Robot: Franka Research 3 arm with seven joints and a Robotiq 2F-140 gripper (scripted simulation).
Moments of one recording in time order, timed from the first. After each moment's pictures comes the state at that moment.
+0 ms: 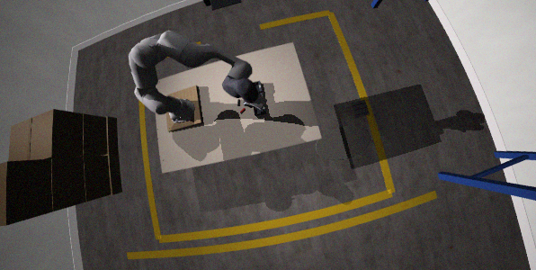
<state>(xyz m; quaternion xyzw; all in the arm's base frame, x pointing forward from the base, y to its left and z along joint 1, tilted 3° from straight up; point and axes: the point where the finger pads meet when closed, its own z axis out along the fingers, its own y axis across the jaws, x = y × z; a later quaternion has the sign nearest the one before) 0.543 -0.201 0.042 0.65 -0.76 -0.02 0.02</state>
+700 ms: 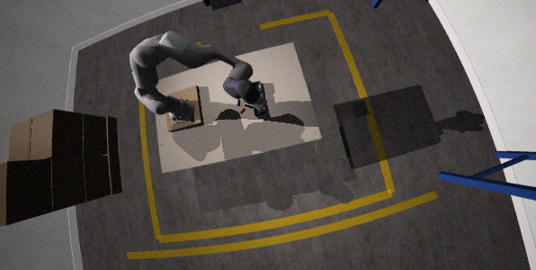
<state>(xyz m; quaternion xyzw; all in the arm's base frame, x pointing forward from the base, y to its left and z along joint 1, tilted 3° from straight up) 0.541 -0.204 0.035 0.65 -0.76 -0.02 0.02</state>
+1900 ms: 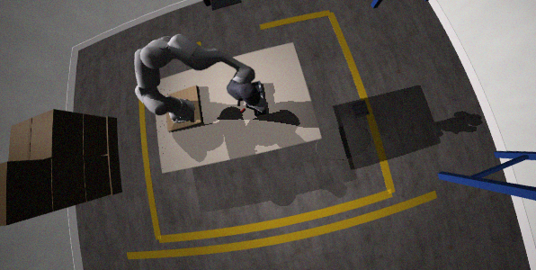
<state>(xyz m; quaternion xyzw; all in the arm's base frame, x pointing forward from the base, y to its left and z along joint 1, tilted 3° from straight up) 0.541 -0.204 -0.009 0.64 -0.76 -0.02 0.02</state>
